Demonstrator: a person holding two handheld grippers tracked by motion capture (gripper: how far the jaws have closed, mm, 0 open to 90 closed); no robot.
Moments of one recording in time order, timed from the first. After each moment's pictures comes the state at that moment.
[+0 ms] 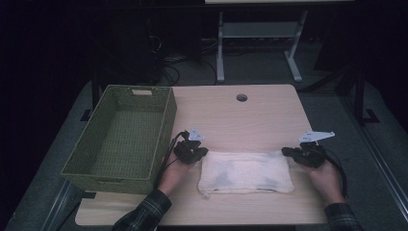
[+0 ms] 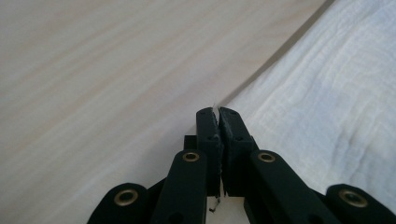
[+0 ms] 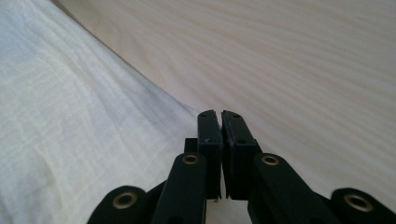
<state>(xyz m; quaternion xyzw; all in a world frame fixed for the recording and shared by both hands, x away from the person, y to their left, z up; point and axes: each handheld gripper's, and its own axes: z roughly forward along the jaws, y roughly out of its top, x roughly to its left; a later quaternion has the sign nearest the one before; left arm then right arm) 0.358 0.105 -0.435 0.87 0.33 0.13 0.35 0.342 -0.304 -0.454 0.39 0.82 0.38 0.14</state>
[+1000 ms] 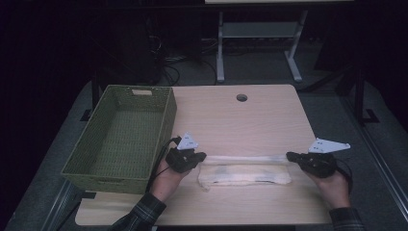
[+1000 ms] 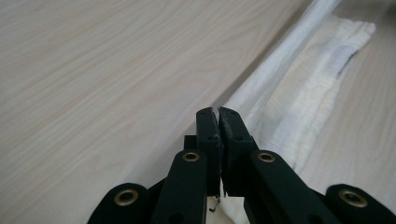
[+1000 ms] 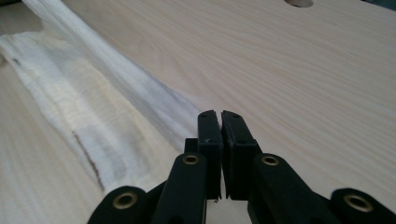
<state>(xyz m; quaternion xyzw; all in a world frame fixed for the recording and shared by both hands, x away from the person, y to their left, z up) 0.313 0.121 -0.412 0.86 0.29 0.11 0.40 0.296 -0.309 -0.435 0.36 0.82 0.42 0.18</state>
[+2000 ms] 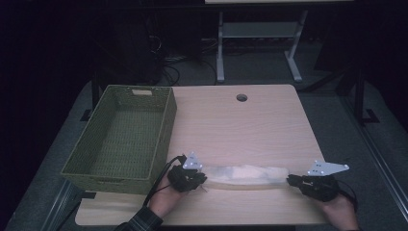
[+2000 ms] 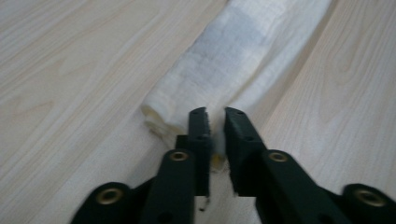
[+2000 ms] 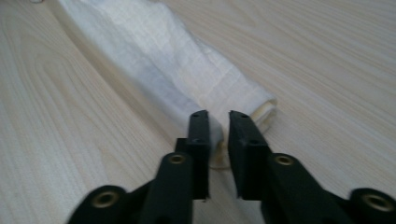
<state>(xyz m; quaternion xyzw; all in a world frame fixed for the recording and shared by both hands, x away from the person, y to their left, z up) 0.281 0.118 -0.438 0.90 0.27 0.07 0.34 0.248 -0.306 -0.459 0.36 0.84 0.39 0.13</state>
